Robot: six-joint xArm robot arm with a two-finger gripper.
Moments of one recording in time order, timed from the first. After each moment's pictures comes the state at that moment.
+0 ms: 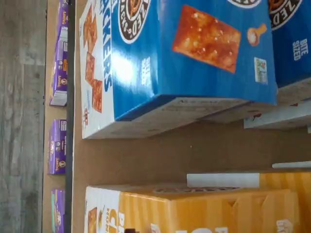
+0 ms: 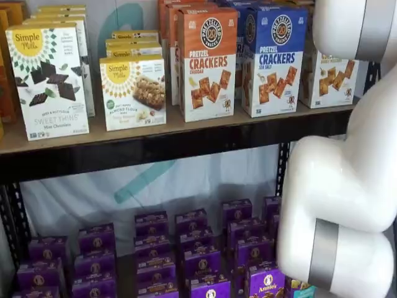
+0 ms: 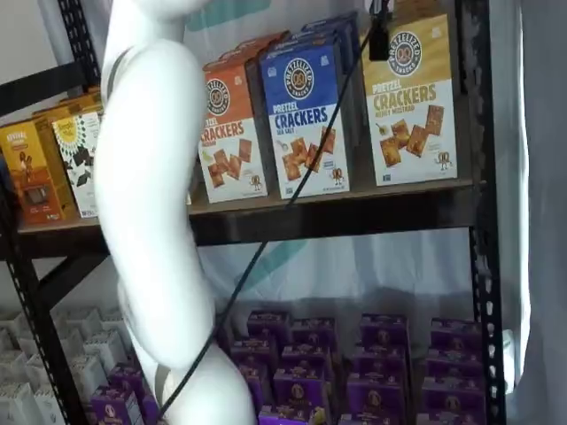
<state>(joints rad) -0.69 -0.09 -1.80 0.39 1.64 -2.15</state>
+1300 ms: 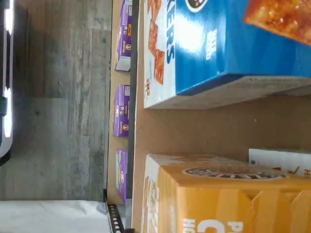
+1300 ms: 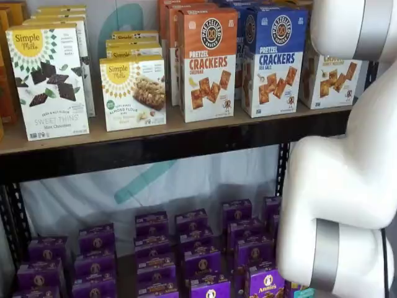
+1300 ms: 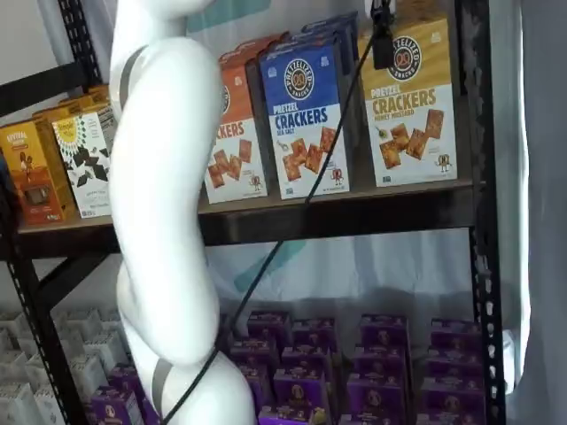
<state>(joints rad) -0.61 -0.04 -1.90 0.17 1.77 -2.13</state>
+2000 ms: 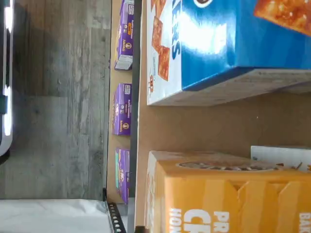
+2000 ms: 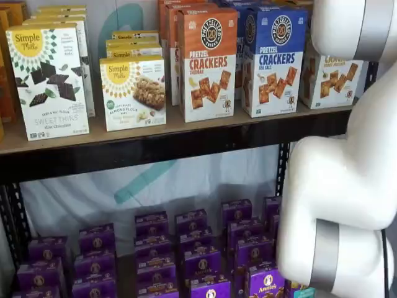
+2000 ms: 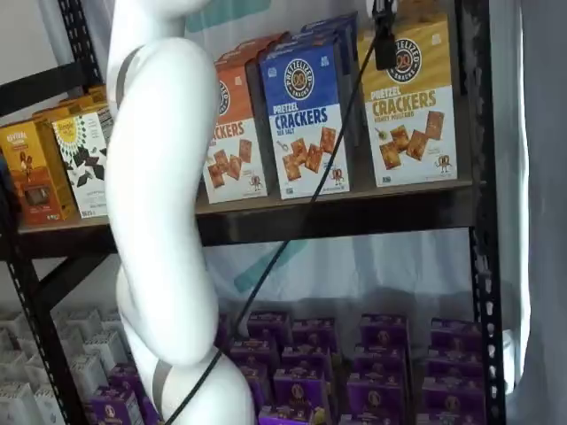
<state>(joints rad) -0.63 -0.06 -1.88 0.17 1.77 -2.14</state>
